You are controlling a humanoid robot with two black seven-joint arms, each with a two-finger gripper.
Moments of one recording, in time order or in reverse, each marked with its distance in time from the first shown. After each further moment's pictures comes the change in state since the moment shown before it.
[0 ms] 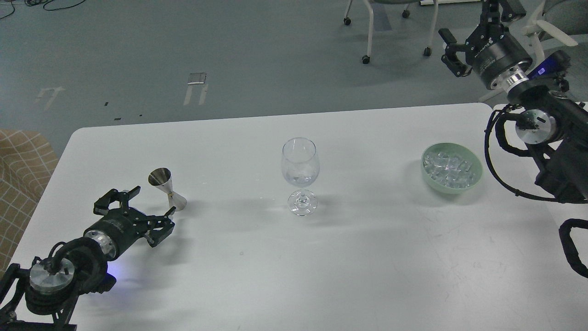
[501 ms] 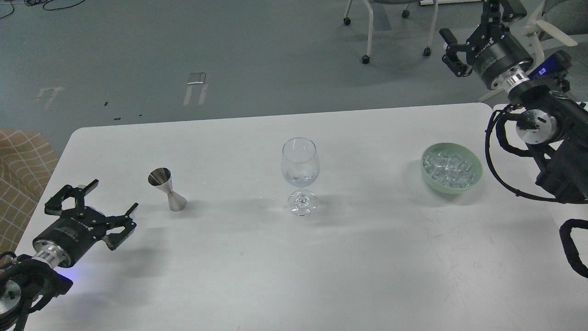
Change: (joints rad) left arm 0.086 0.115 -0.193 -0.013 0.057 -0.352 0.026; right arm -0.001 -0.001 0.000 0.001 0.000 0.000 0.000
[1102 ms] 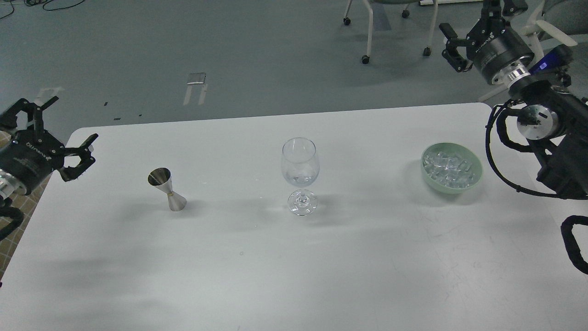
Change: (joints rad) left arm -0.480 0.082 0.069 0.272 0.394 -0.146 -0.099; right arm 0.021 -0.003 -0.035 0.013 -0.003 0.000 -0.013
